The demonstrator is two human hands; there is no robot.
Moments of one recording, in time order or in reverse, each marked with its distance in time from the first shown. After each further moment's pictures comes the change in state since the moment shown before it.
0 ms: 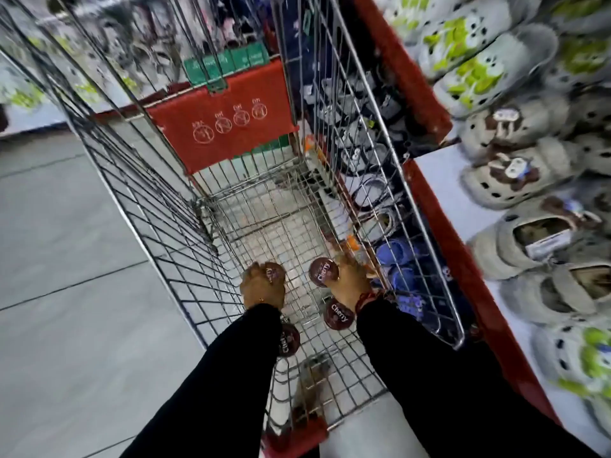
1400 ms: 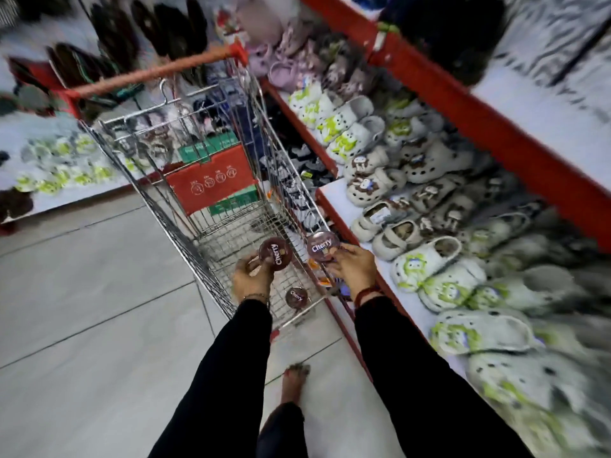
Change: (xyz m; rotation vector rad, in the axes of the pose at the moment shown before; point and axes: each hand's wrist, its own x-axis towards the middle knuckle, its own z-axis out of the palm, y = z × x) left_hand -0.252 0.081 -0.111 -1.040 0.135 -0.031; right_hand -0.257 0.010 -0.148 1.169 0.401 0.055
